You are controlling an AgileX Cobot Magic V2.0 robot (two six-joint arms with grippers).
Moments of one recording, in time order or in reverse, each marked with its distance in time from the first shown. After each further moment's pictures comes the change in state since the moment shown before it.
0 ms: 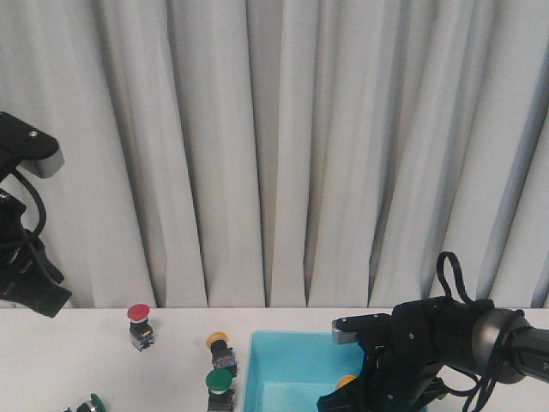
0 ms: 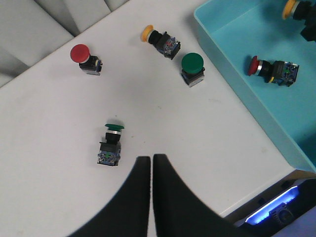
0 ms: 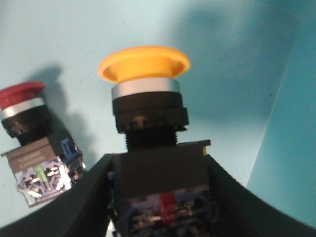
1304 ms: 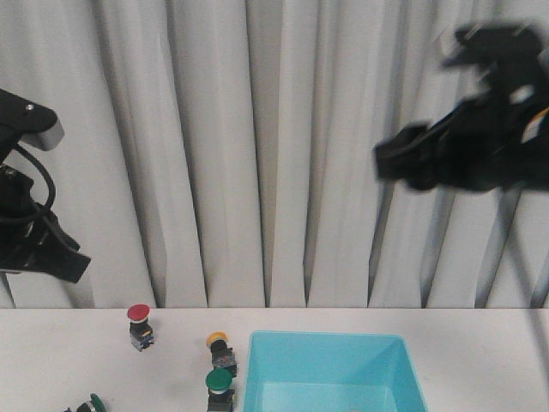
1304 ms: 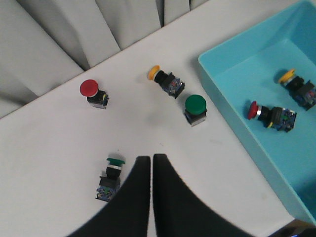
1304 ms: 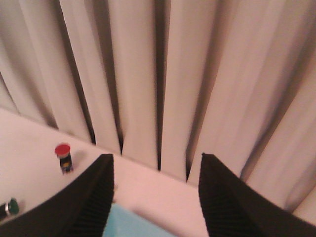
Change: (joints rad) left arm 0.000 0.000 0.000 -0.016 -0.133 -0.060; right arm 0.000 -0.652 -0.183 0.012 -0.158 -0.163
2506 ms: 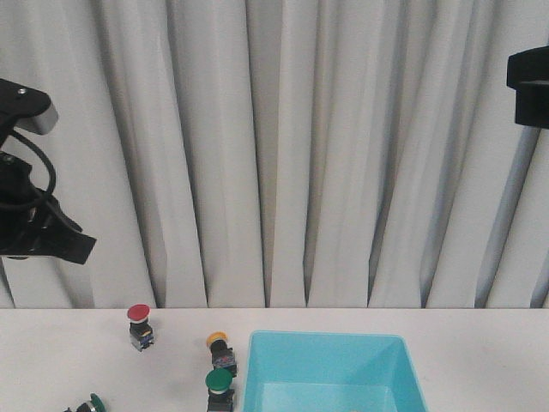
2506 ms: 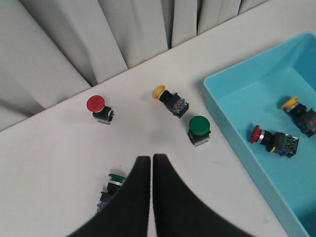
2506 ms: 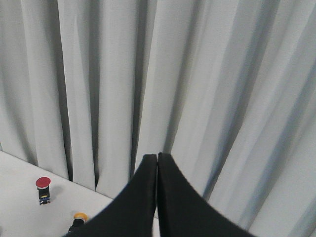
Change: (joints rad) left arm 0.000 -0.025 0.019 0.014 -0.068 -0.047; right arm 0.000 -0.232 -0.003 -0.106 0.076 -0.001
